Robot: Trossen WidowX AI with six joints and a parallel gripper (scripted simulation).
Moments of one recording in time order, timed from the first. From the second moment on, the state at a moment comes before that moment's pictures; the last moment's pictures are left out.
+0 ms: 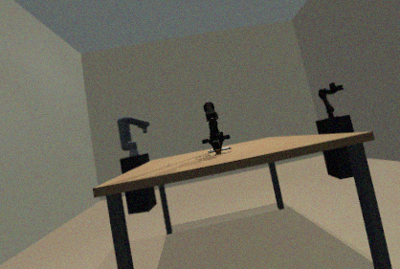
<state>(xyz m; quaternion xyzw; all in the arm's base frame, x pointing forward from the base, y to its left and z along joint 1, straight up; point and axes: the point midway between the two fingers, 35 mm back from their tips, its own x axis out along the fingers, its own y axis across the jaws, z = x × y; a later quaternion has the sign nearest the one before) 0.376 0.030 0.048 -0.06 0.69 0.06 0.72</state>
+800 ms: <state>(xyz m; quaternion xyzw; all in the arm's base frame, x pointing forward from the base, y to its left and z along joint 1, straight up) 0.375 0.030 0.069 -0.06 0.70 0.06 0.71</state>
